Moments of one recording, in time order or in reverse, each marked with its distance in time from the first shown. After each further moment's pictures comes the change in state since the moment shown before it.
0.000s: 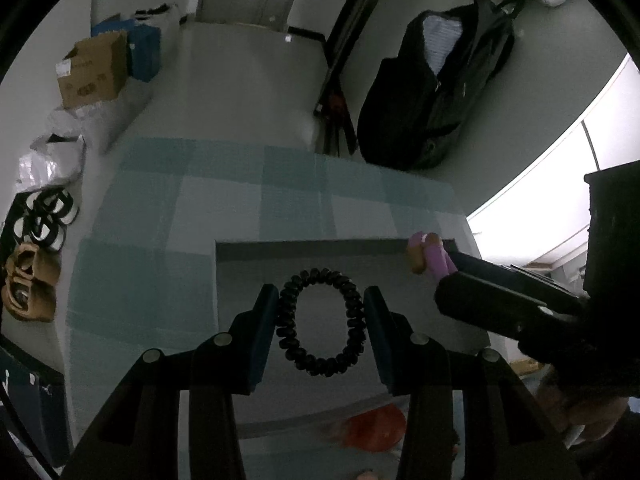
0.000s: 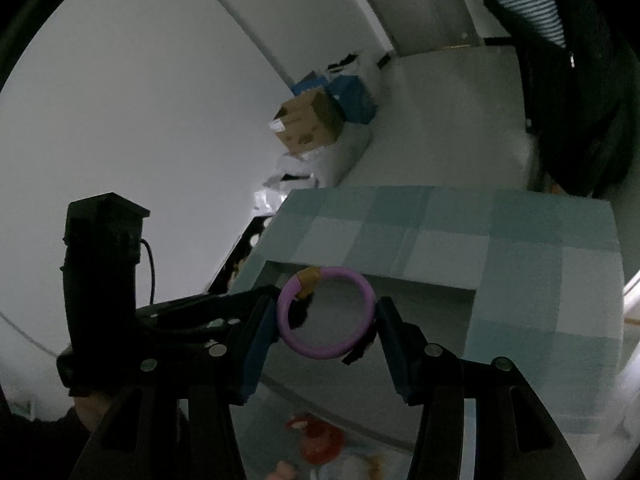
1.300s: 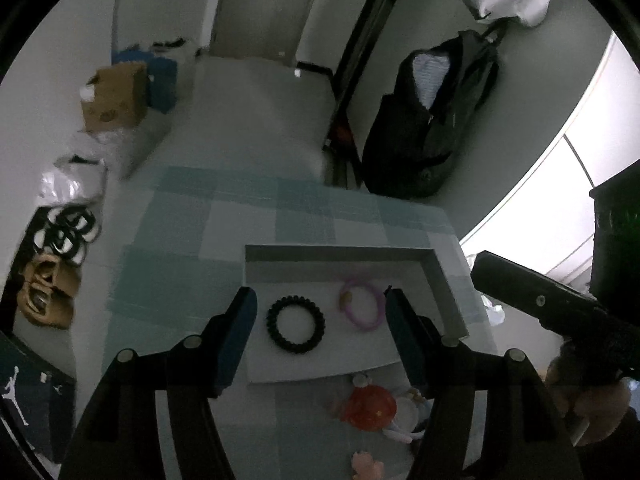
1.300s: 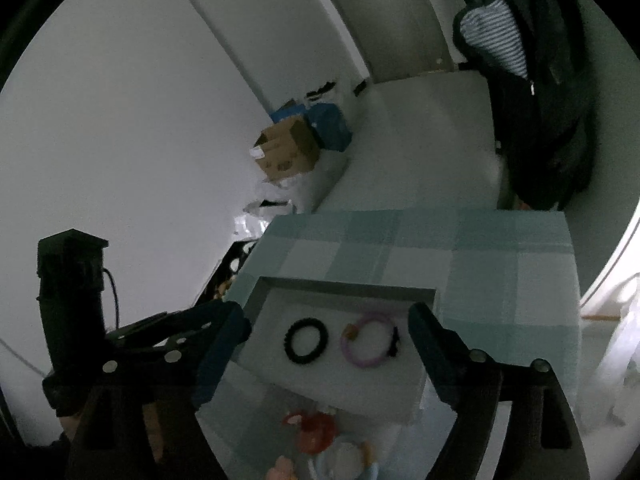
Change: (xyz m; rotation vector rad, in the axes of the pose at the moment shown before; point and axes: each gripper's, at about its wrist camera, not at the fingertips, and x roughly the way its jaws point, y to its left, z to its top) left arm -0.043 -0.015 -0.011 0.014 -0.155 0.062; right arm -0.039 0.010 -0.009 0.013 -0.118 -0.103
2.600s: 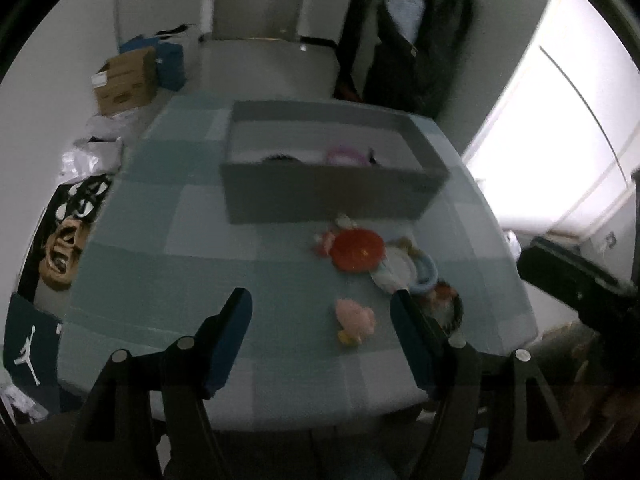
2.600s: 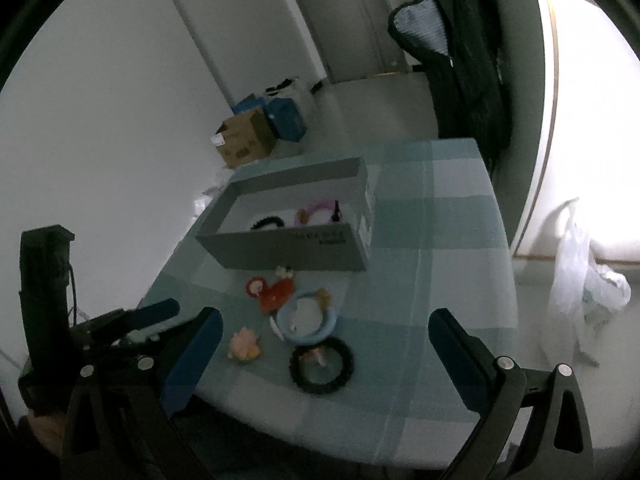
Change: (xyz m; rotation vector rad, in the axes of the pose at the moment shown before) left arm -0.012 -0.031 -0.098 0.087 0.115 0.079; right arm -0.063 0.002 -0.117 0.022 -0.006 -0.185
